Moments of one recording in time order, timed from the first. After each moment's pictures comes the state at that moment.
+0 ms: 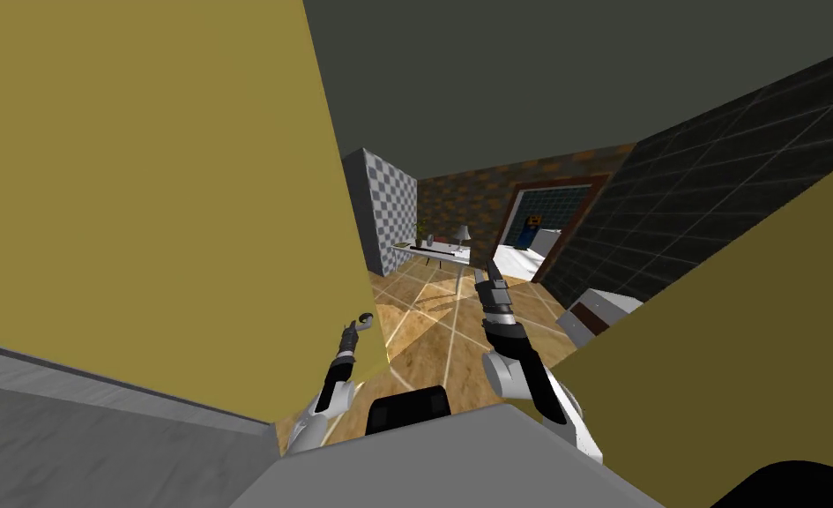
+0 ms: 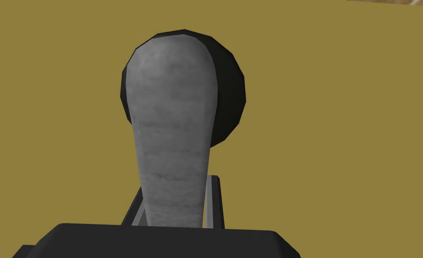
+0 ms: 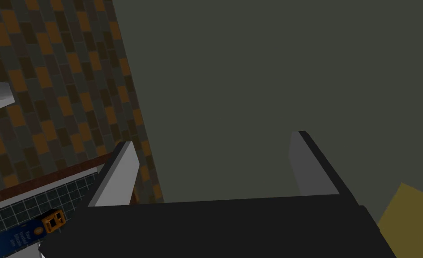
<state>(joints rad) -0.13 0.09 0.12 -0.65 0.11 -0.78 -0.01</state>
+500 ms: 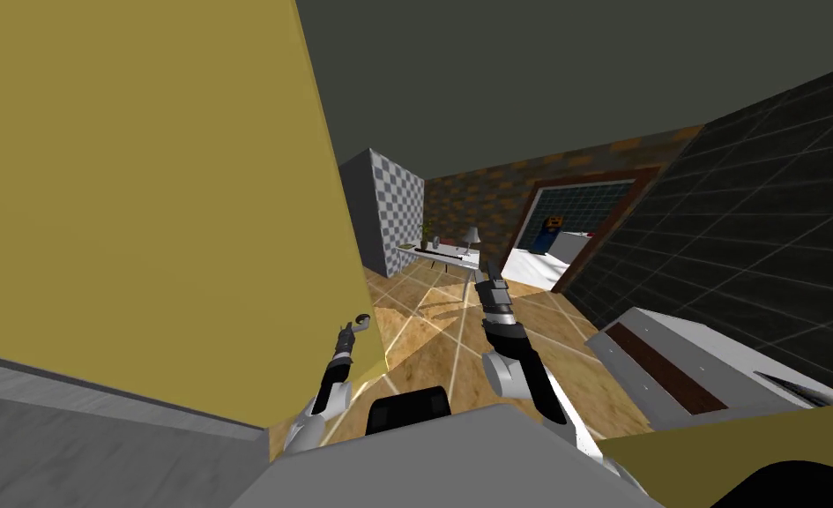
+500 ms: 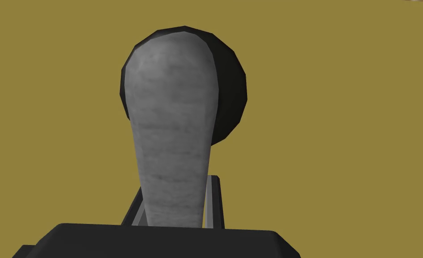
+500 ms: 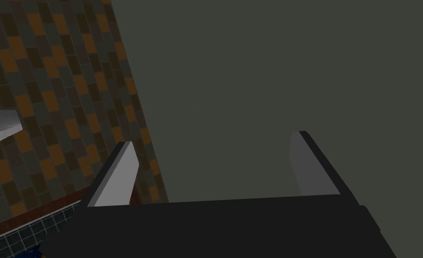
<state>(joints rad) -0.15 0.10 0.15 -0.60 0.13 -0.80 -0.01</state>
